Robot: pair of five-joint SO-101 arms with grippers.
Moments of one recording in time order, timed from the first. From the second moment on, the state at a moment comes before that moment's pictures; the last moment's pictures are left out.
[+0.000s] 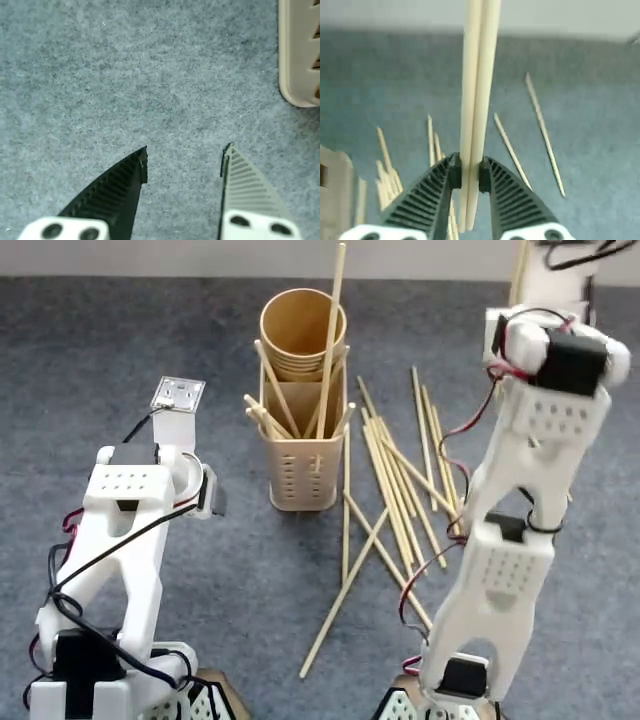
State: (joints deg) left arm -7.9 -14.5 36.4 62.7 -1.7; right arm 4.4 34.4 -93.8 100.4 7.1
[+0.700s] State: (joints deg) left arm -7.9 -14.5 36.4 62.0 -1.7; right arm -14.5 -2.3 -90.8 100.7 -2.7
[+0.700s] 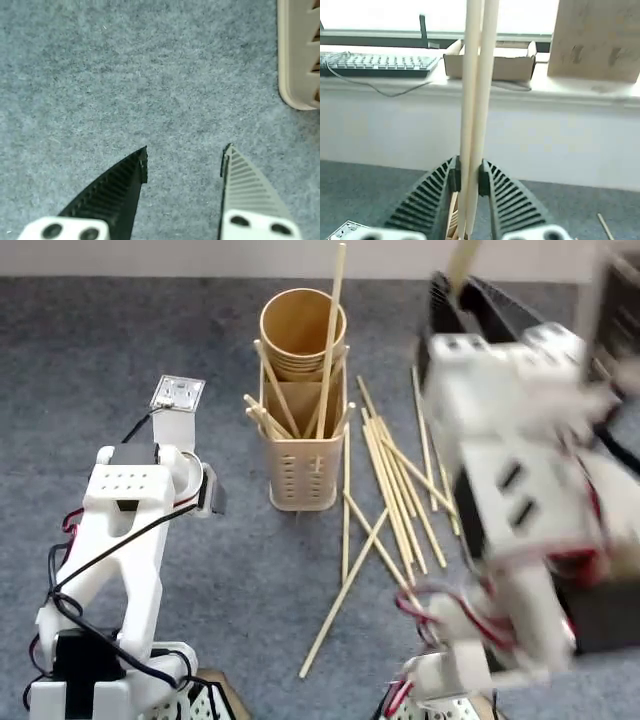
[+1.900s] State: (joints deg) left arm -7.3 -14.7 40.3 56.5 -1.7; right arm -27.8 -45.5 34.9 18.3 0.1
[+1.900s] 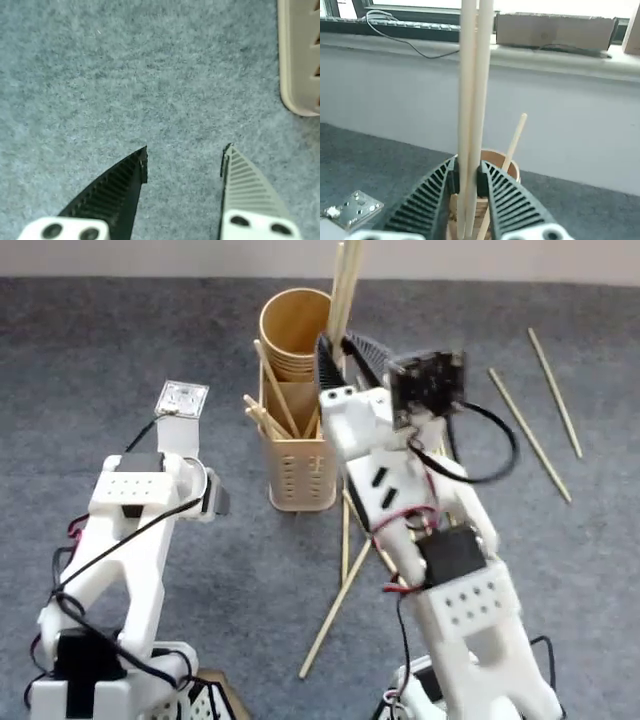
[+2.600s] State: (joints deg) left arm -7.3 -14.7 40.3 56.5 -1.7; right arm -28.0 -41.5 27.7 41.6 8.7
